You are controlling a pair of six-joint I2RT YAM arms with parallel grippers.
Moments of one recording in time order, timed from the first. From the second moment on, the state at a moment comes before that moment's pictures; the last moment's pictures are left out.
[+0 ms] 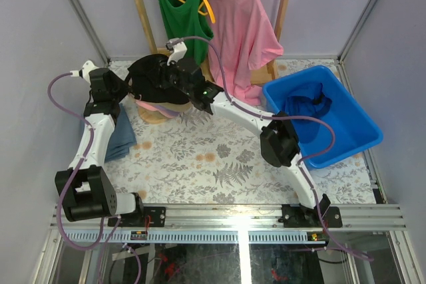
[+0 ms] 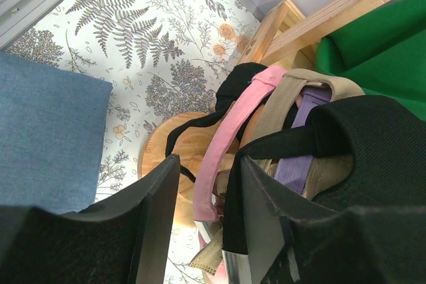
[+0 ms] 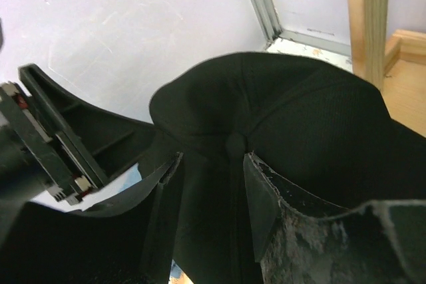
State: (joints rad) left arm 0.16 1.33 1.05 -0.18 -0.10 -0.64; right arm 0.88 2.32 2.16 0.12 0.00 0.43
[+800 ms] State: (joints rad) left arm 0.16 1.28 1.05 -0.19 -0.11 -0.65; right arm 0.89 2.13 1.90 0.17 0.07 0.41
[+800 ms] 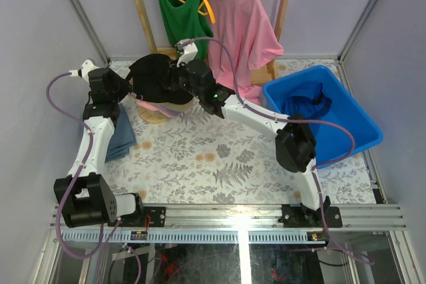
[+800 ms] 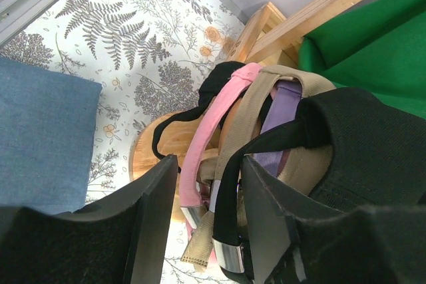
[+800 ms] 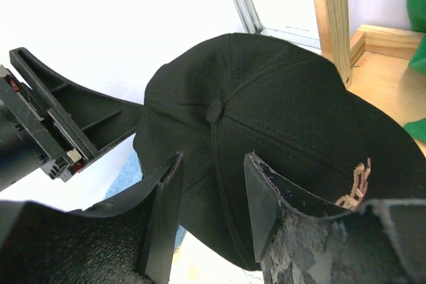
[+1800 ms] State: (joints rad) left arm 0.15 1.21 1.07 -0.25 -0.17 -0.67; right arm 0.87 1.98 1.71 0.22 0.10 0.40
